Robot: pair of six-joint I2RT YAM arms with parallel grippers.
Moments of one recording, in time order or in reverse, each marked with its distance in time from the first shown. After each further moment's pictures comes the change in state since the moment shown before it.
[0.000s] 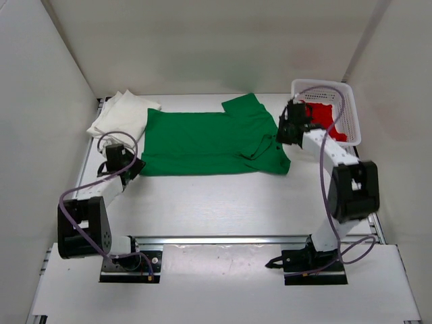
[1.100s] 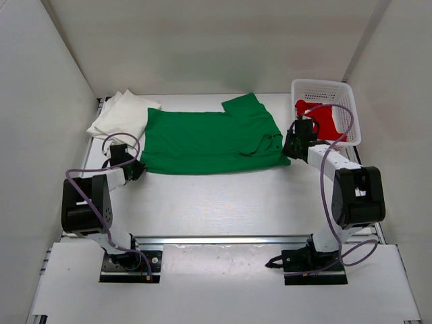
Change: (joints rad) left arm -0.005 0.189 0.013 0.044 0.027 -0.035; right arm -0.058 -0.169 -0.394 0.192 -0.025 0.082
